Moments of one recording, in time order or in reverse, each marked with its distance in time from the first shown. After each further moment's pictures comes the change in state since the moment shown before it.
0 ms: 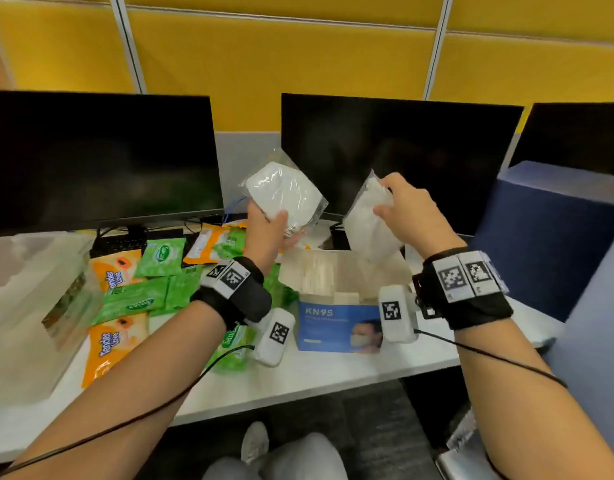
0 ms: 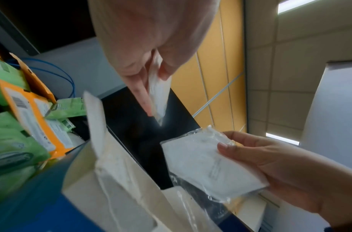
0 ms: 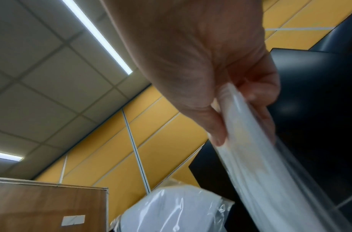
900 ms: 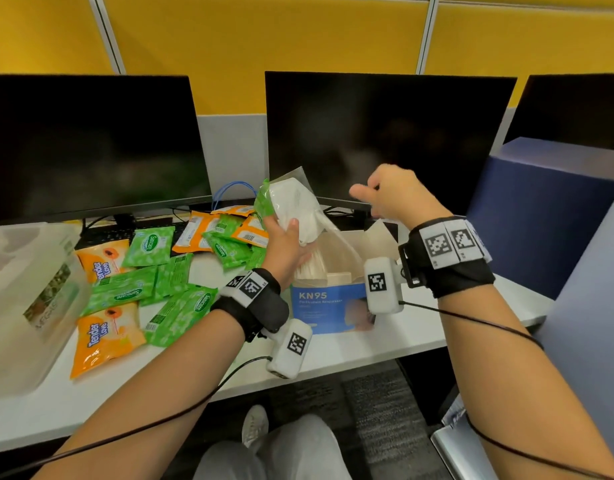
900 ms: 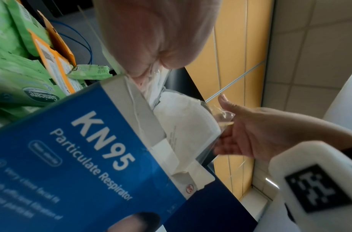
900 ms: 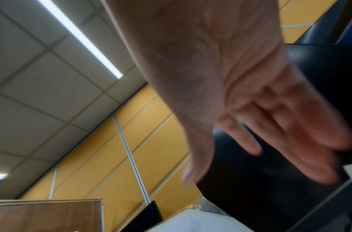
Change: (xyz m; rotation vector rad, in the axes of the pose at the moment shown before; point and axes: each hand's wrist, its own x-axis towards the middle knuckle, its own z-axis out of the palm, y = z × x) left_hand -0.018 -0.054 0.037 -0.016 -0.014 -0.202; right_hand 0.015 0.010 0.003 -0.066 -0.157 0.093
